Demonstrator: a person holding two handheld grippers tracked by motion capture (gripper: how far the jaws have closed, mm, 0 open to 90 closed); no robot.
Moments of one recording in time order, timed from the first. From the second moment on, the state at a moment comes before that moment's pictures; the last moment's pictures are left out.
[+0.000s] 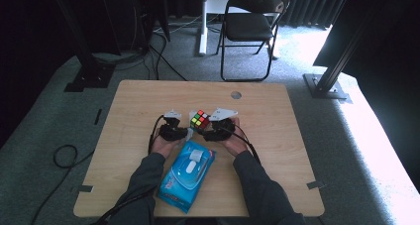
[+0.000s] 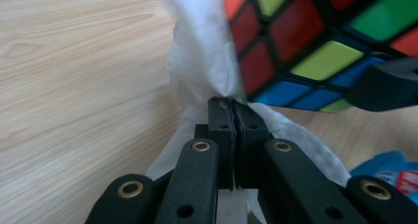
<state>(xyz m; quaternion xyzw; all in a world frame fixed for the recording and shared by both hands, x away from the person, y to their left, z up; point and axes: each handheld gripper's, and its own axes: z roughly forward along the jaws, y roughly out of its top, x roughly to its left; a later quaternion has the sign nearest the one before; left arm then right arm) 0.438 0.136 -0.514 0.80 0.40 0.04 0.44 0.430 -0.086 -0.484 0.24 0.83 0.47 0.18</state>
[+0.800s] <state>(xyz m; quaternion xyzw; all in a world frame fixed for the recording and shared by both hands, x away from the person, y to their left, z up) 0.435 0.139 -0.509 0.80 0.39 0.07 0.45 0.434 -0.085 -0.481 0.25 0.82 0.48 0.17</state>
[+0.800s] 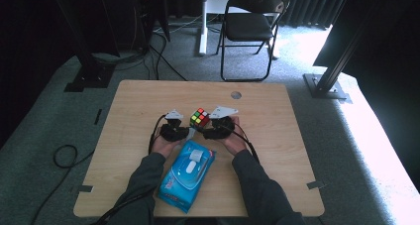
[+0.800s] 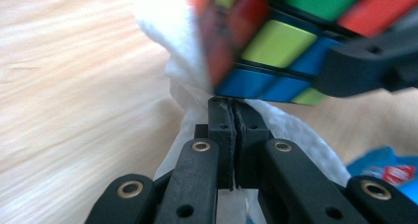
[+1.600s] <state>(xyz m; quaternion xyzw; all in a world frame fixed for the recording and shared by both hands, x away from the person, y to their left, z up) 0.425 0.120 -0.512 0.83 0.32 0.04 0.45 0.435 -0.082 -0.484 0.26 0.82 0.48 0.17</state>
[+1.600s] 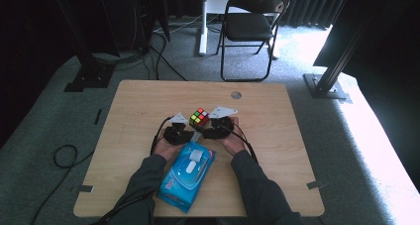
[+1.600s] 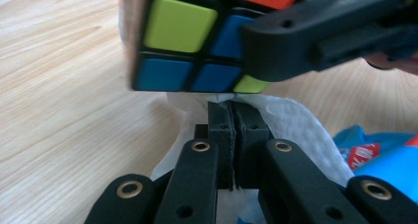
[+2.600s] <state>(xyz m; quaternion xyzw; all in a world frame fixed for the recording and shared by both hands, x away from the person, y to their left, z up) 0.420 0.165 -0.513 0.80 0.41 0.09 0.43 0.441 -0.090 -0.508 0.32 0.83 0.43 0.19</state>
